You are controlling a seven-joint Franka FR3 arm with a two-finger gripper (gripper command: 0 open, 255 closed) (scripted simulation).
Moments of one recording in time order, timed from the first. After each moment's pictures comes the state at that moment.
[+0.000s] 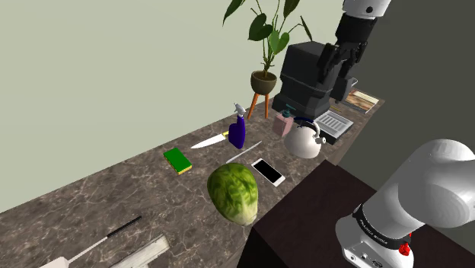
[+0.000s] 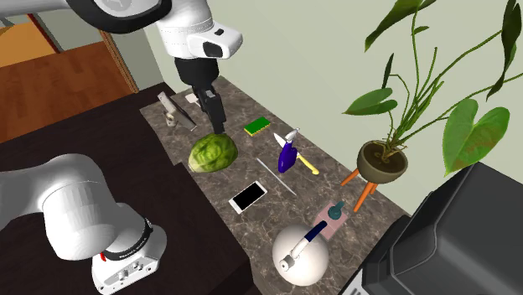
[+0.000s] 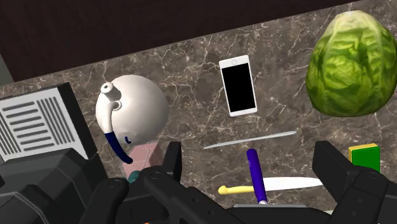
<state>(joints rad) -0.01 -0.76 -0.07 -2.39 -0.11 1.63 0.15</state>
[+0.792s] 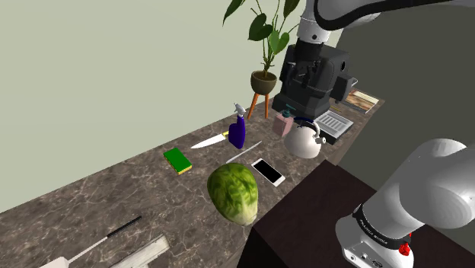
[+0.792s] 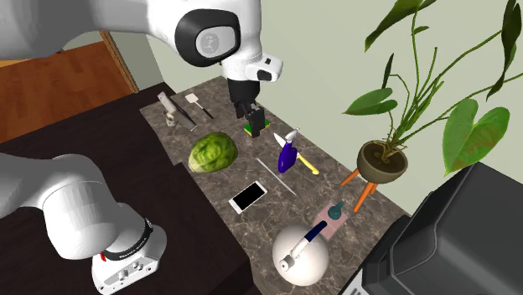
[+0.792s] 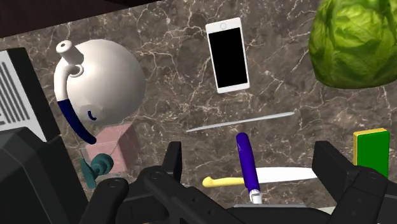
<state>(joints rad) 0.02 -0.43 -0.10 -2.35 -0.08 1.92 0.12</state>
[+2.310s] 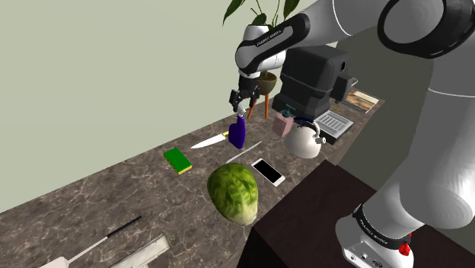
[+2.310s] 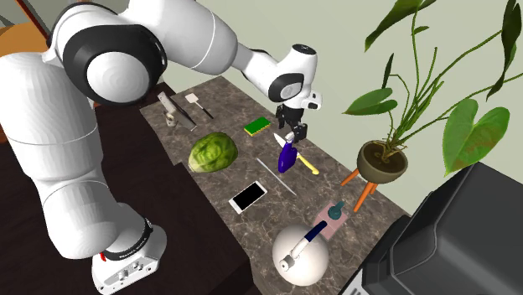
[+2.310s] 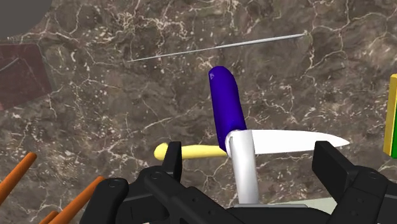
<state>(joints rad) 0.04 0.37 -0.10 -1.89 0.08 2.24 0.00</state>
